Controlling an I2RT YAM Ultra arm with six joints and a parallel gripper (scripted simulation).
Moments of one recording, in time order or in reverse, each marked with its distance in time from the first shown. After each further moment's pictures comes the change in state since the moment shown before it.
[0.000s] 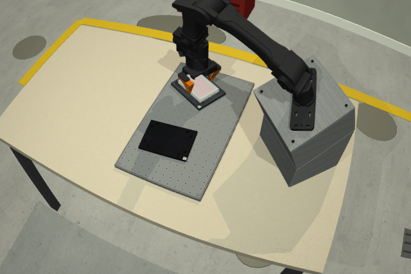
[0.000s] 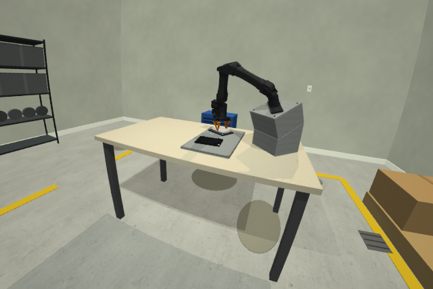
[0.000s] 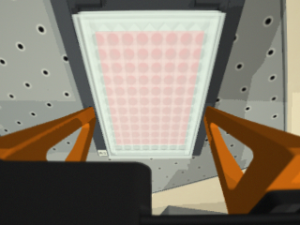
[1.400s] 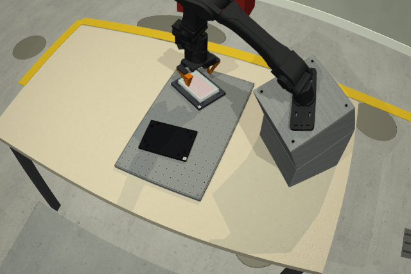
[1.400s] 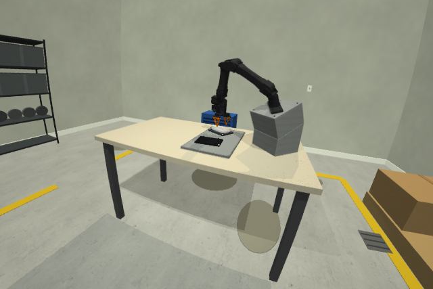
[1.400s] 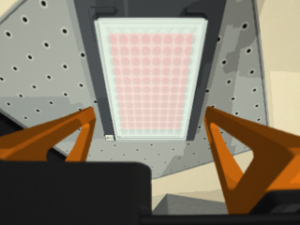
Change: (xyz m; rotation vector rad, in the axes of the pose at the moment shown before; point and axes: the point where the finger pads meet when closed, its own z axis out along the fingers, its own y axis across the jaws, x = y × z) arm -0.005 0.001 -0.031 0.001 -0.011 -0.006
